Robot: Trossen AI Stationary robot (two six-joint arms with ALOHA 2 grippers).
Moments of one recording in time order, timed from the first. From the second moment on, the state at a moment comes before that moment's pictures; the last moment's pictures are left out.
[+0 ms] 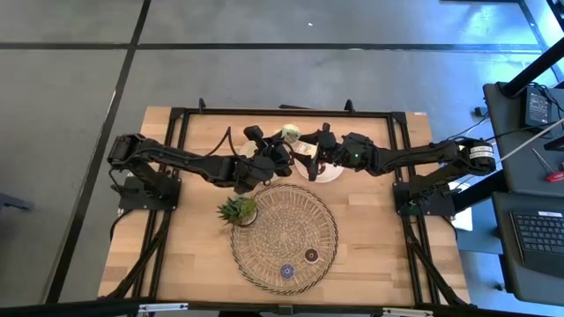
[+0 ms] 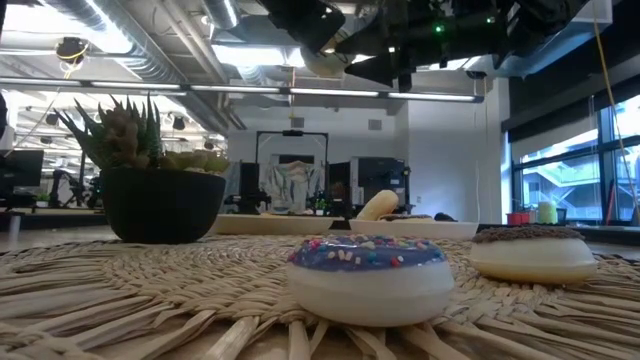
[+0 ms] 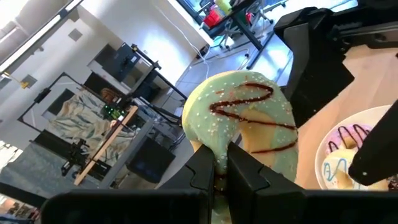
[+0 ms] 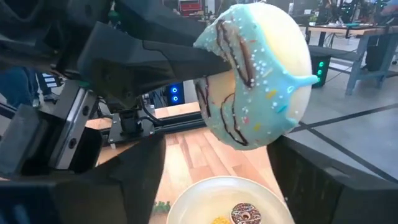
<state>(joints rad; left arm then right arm) -0.10 1.61 1.24 0.05 -1.16 0.44 -0.13 1.41 0.73 0.64 0.14 0.07</state>
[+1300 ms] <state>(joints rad) -0.10 1.61 1.24 0.05 -1.10 0.43 -0.13 1.41 0.73 0.68 0.25 0.04</state>
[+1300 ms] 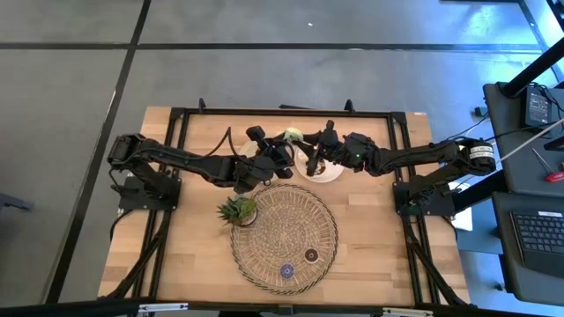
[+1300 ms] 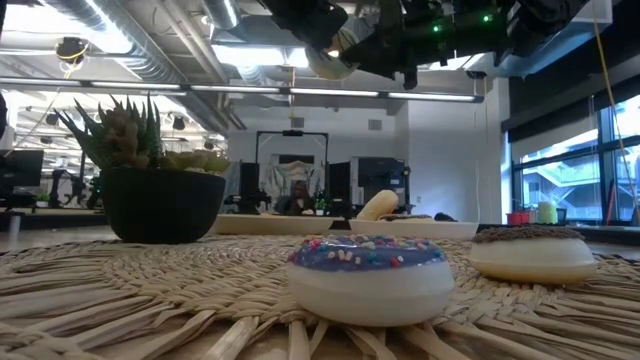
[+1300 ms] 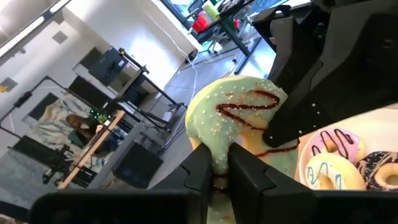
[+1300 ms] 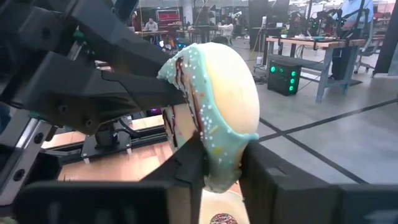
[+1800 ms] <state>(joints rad) -0.14 1.60 1.22 0.04 -1.13 0.40 -0.13 1.40 0.73 0.62 0.25 0.02</state>
